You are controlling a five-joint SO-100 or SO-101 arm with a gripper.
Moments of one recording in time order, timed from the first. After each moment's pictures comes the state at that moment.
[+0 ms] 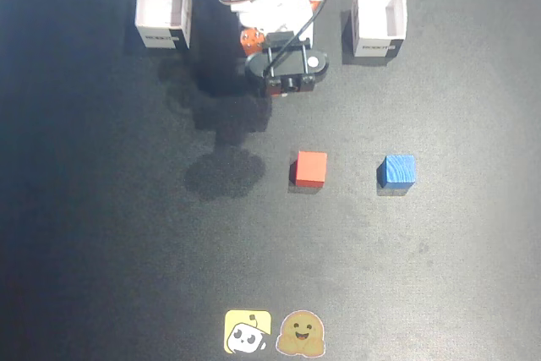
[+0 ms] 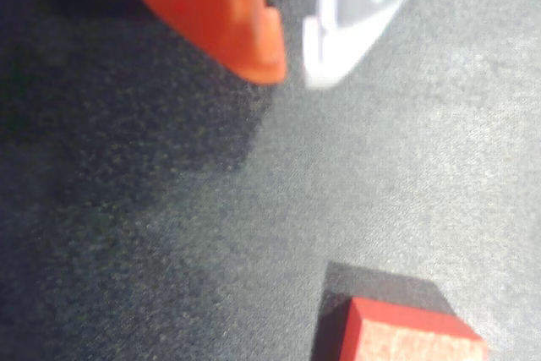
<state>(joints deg) -1.9 176.6 165.0 72.4 80.2</state>
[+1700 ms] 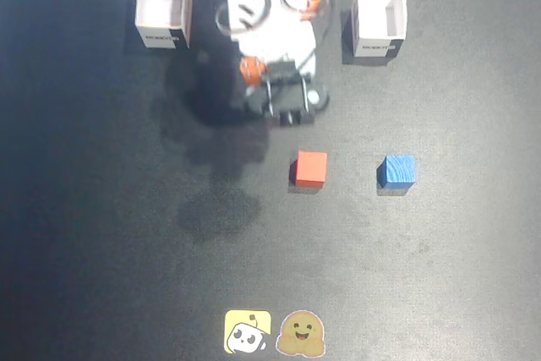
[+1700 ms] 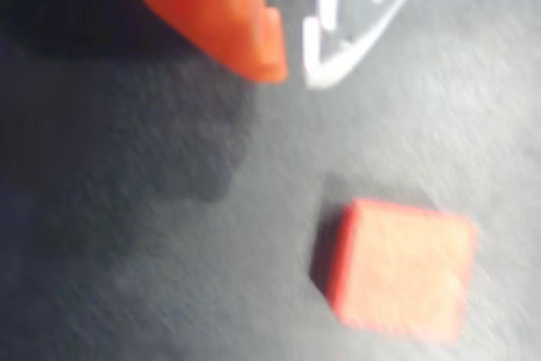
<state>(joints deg) -4.3 149.0 150.3 62.2 84.1</state>
